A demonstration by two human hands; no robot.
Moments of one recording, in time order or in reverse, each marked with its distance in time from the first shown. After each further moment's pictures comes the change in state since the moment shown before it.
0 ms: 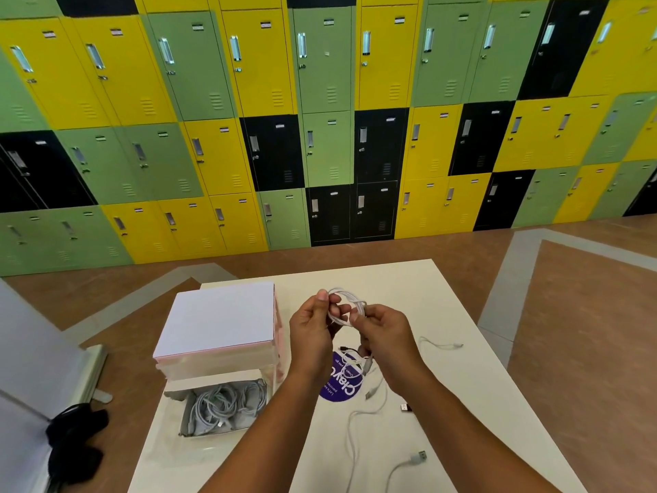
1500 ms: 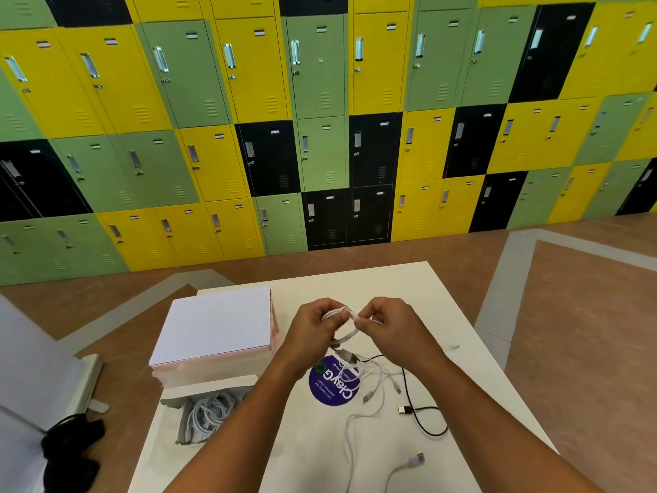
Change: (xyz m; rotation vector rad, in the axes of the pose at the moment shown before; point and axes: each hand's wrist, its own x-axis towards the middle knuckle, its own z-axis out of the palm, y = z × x) left_hand 0.017 0.016 -0.014 0.682 -0.346 0.014; right_hand 0.008 -0.022 -0.032 -0.620 -0.095 -0.218
